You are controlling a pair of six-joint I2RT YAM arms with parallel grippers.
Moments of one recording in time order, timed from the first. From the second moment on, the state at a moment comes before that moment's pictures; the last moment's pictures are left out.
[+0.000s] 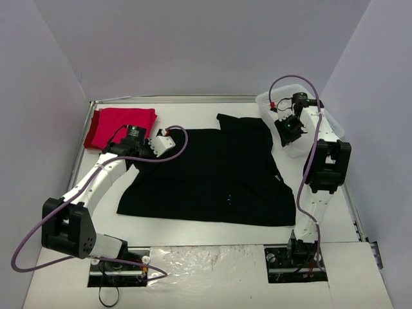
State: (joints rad) left arm -0.27 1.38 1.08 -0.66 0.09 0.73; right arm -0.07 2.09 1.80 -1.00 -0.15 -0.52
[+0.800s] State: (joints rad) left arm -0.27 1.38 1.05 -0.66 0.10 0.71; right arm -0.05 2.05 1.75 -0.89 -0.02 -0.21
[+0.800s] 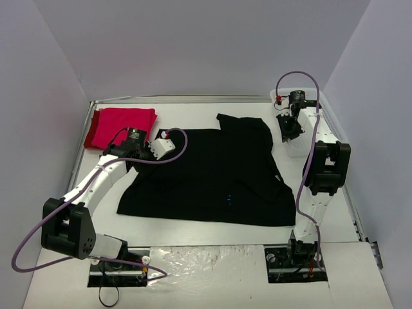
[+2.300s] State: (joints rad) left arm -0.27 1.32 0.98 -0.64 0.12 0.68; right arm -0.07 2.06 1.98 -0.94 0.00 -0.21
